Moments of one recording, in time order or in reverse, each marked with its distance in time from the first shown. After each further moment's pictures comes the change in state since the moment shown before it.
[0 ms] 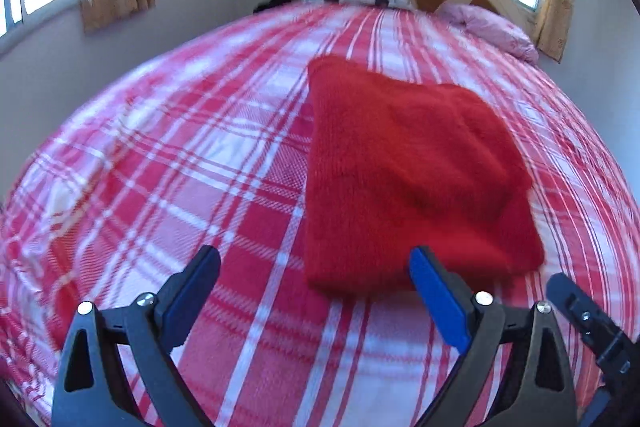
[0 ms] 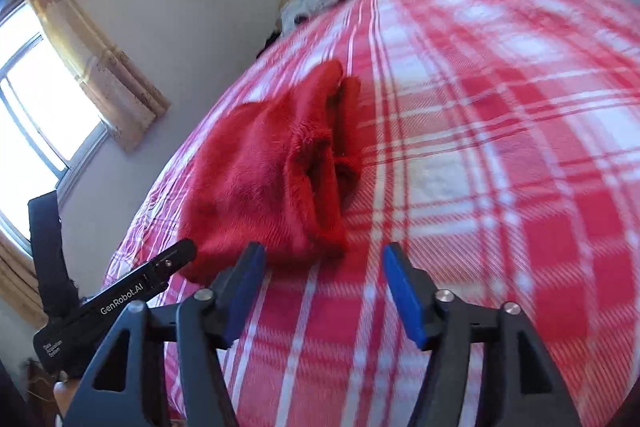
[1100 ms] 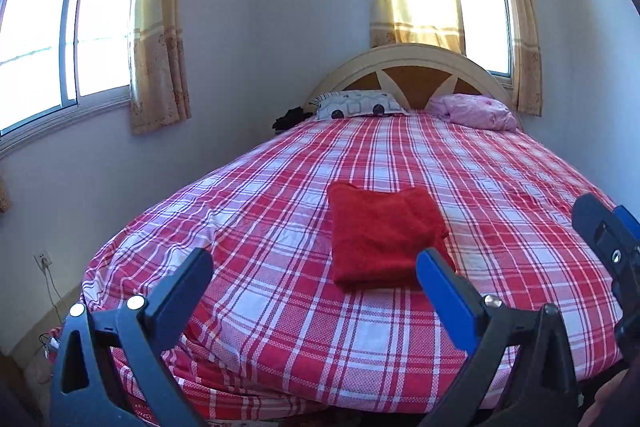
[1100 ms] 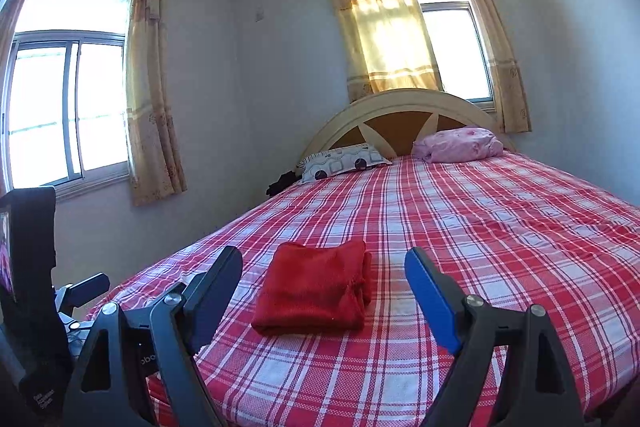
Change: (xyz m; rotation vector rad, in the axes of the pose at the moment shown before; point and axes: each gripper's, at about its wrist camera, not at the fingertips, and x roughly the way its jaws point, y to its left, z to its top) left arm -0.186 0.005 -0.038 0.037 -0.389 0.068; right arm -0.209 0.123 -0.054 -0.309 -0.557 -0.116
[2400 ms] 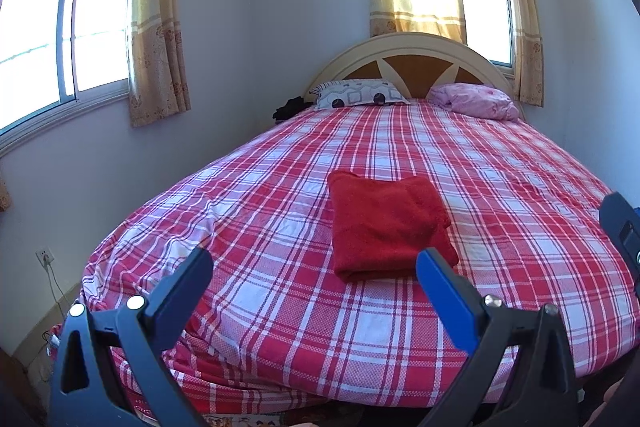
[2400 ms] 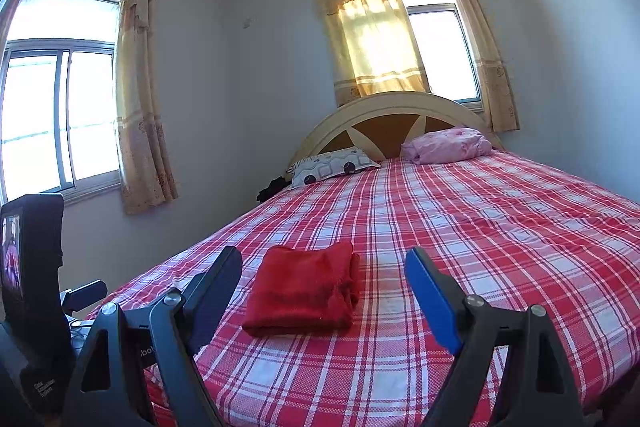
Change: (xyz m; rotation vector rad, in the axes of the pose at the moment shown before) left arm 0.005 -0.002 -0.003 0.008 0.041 0.008; right arm -0.009 -0.011 -0.006 0.025 -0.021 -0.038
